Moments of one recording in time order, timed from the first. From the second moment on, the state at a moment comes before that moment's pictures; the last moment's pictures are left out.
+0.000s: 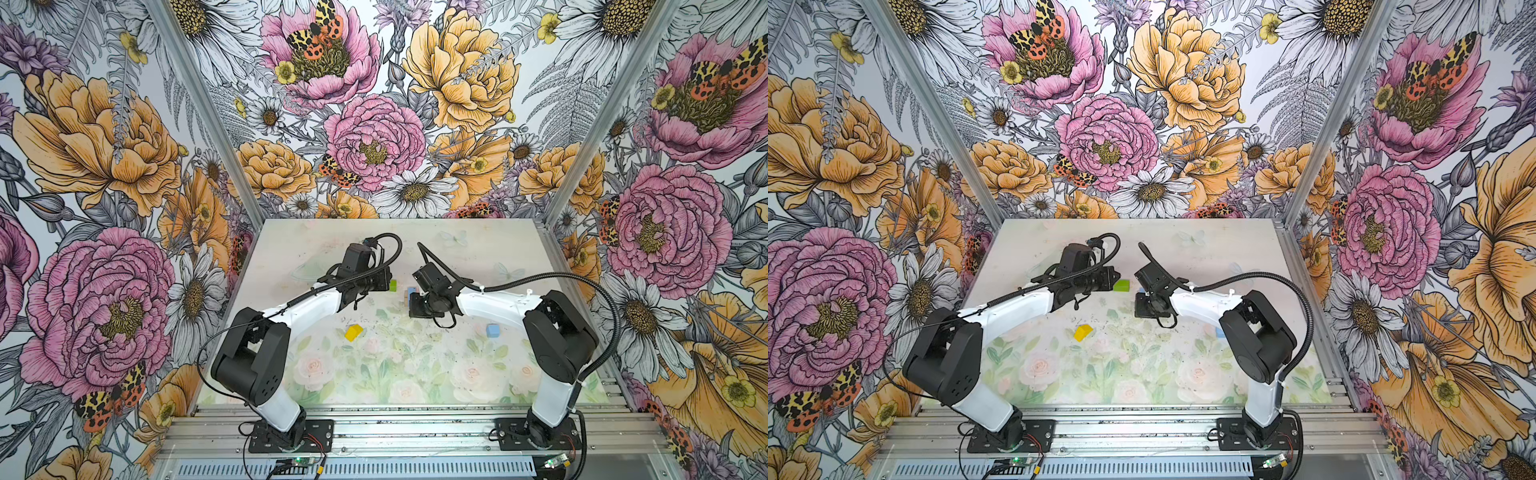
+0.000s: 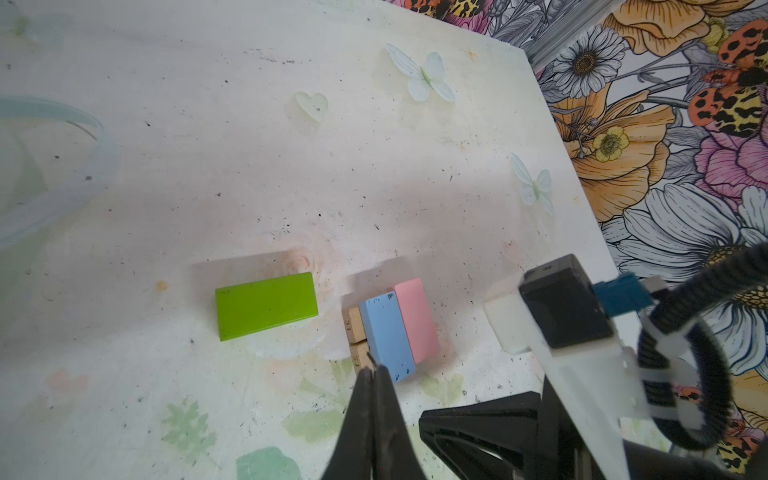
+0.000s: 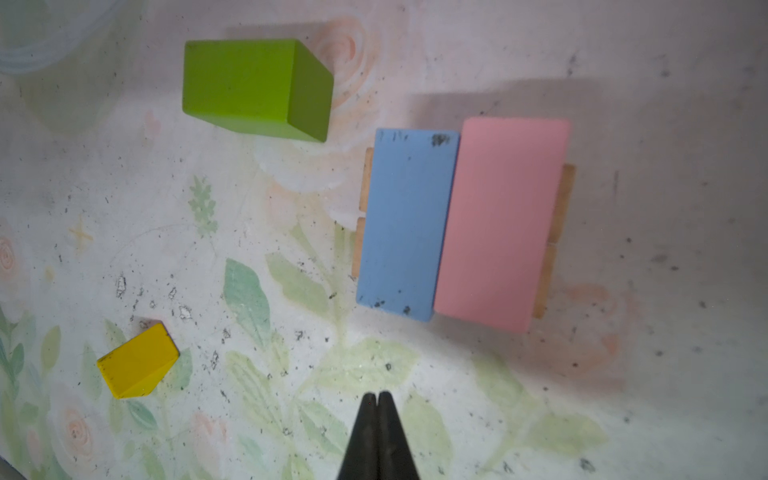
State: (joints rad) left arm -0.47 1.62 1.03 -0.07 0.23 -0.45; right arm 0.68 1.84 1.19 -0.44 -0.10 0.66
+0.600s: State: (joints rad) left arm -0.46 1.62 1.02 -0.06 0.23 -0.45; right arm 0.68 1.88 1.25 -0.47 -0.08 0.64
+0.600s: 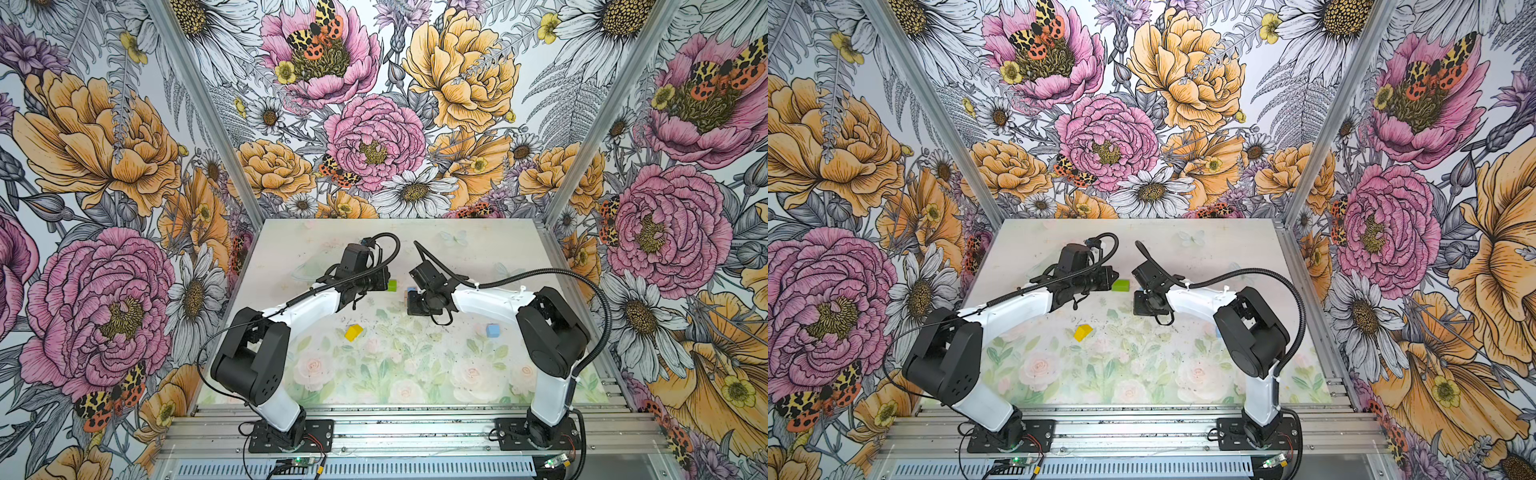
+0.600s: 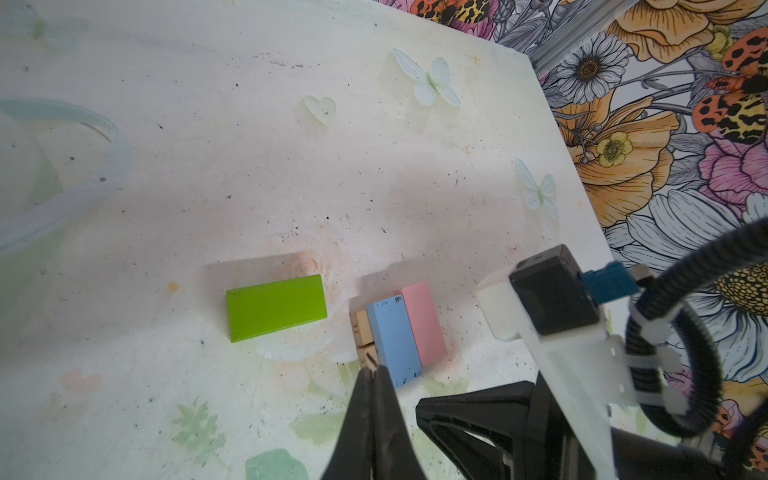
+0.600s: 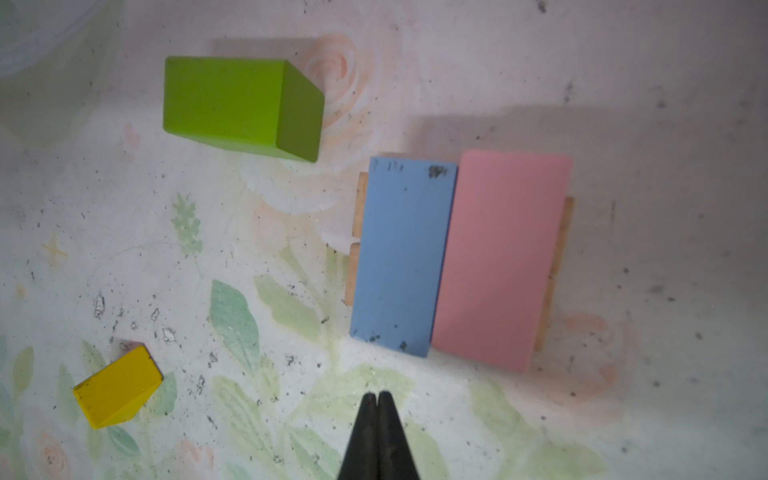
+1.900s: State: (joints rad) left arm -0.46 1.62 1.02 -0.06 0.23 -0.45; right arm 0.69 1.92 1.29 -0.50 -0.07 0.64
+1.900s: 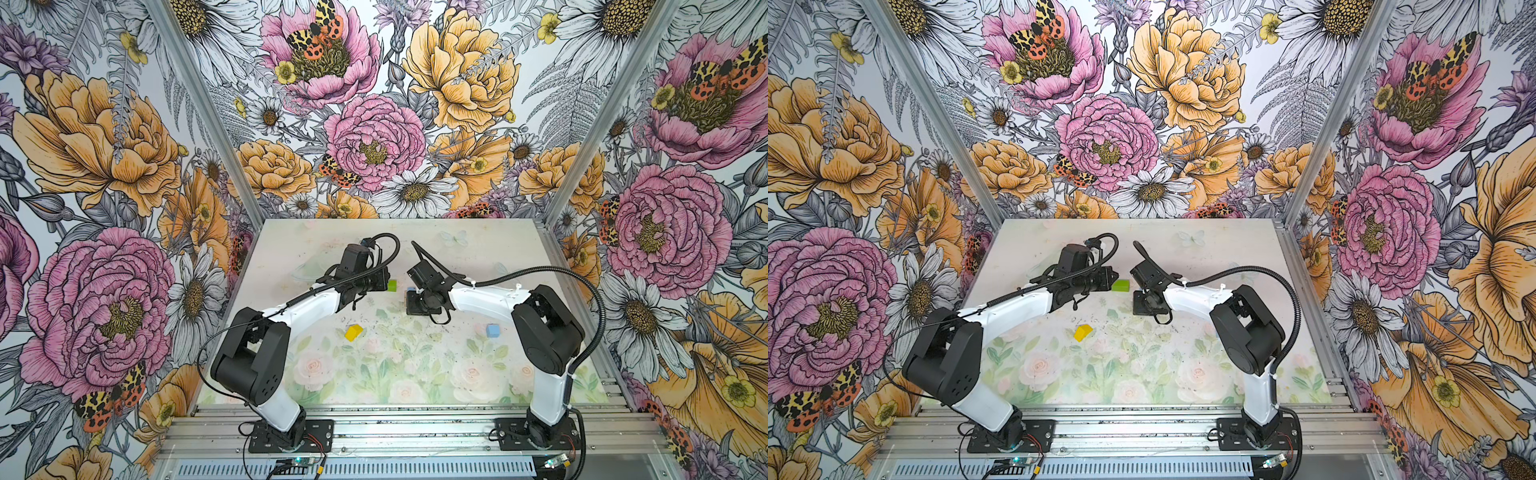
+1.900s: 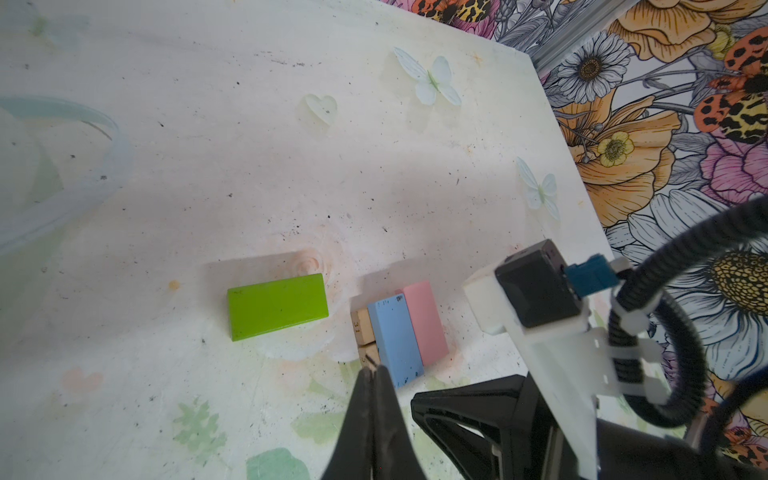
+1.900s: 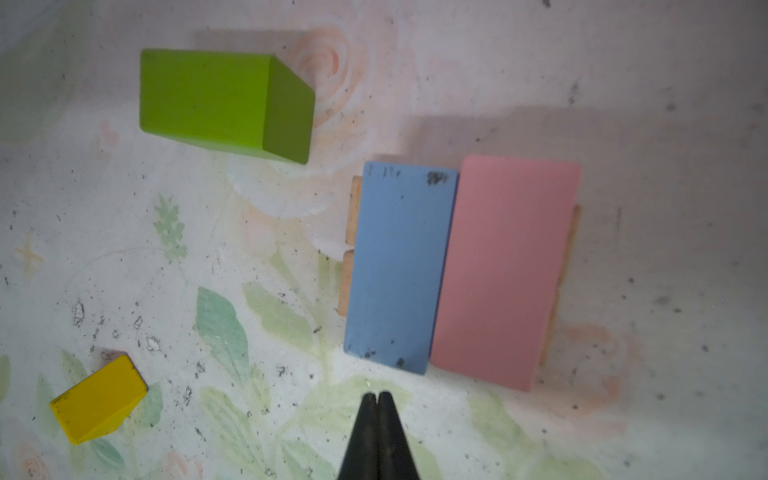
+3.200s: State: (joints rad) left arm -0.45 1.62 1.02 -0.06 0.23 -0.45; right arm 0.69 1.95 1.31 -0.52 -0.04 0.64
